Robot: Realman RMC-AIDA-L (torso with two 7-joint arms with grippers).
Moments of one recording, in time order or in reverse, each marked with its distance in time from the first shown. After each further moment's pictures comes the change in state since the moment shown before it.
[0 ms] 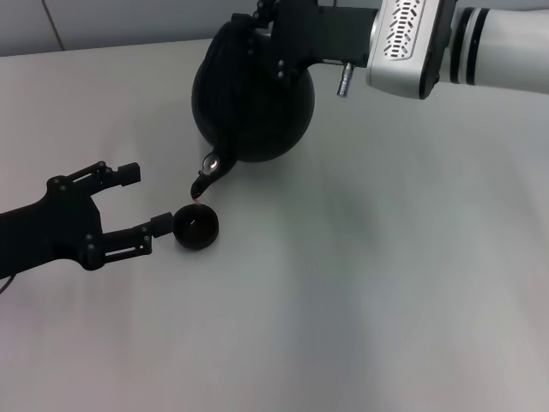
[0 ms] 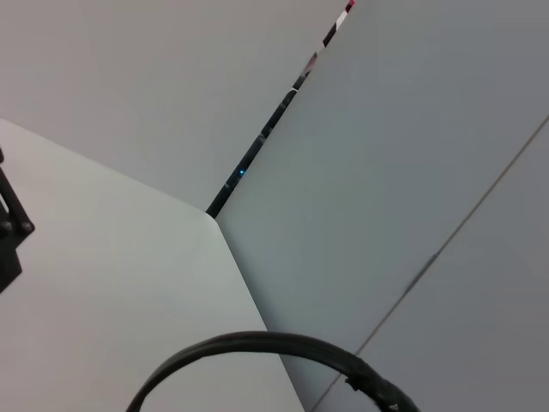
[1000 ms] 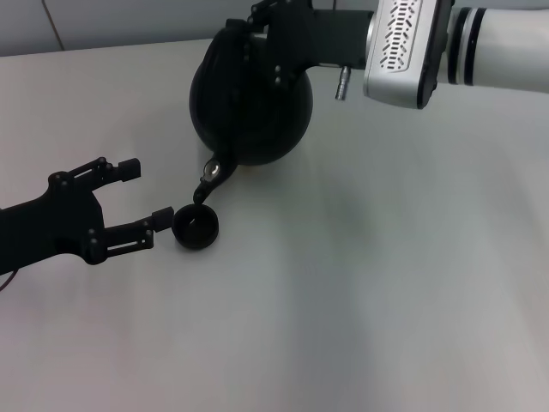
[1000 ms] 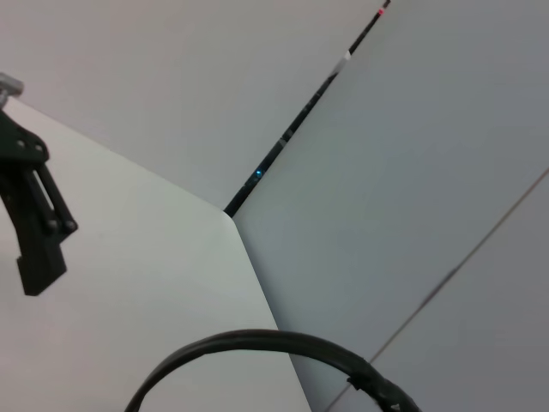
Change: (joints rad) left arm -0.007 -0.004 -0.002 -0.003 0.000 -0.021 0.000; right arm -0.013 0.001 -0.042 -0.037 -0.004 0.000 -0.019
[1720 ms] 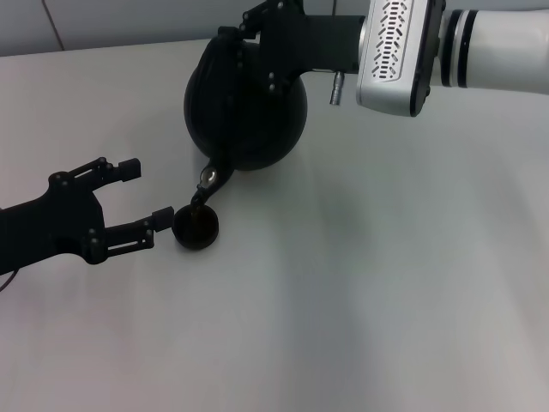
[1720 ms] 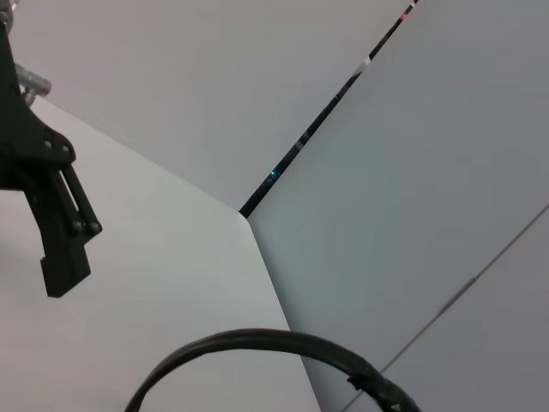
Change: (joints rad) left arm -0.002 0.000 0.000 -0.003 0.000 -0.003 0.000; right arm -0.002 0.002 -0.037 -0.014 0.001 0.008 -0.004
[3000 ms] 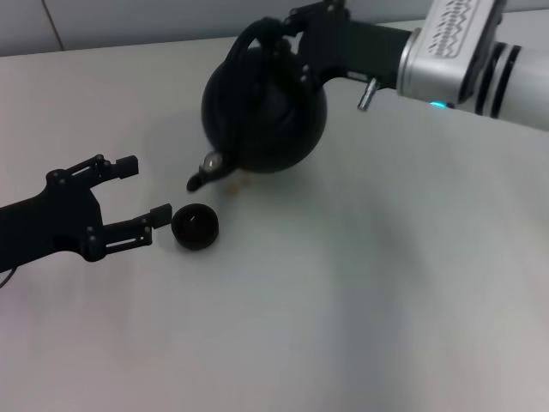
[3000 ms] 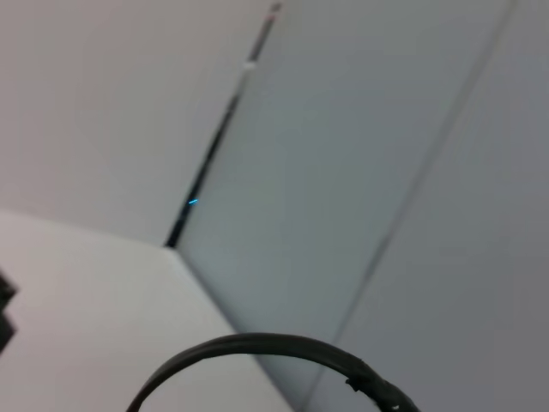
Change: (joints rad) left arm 0.000 -0.001 -0.007 -0.001 0.000 -0.002 0.010; right arm -0.114 0.000 0.007 0.040 0.221 -0.007 0.095
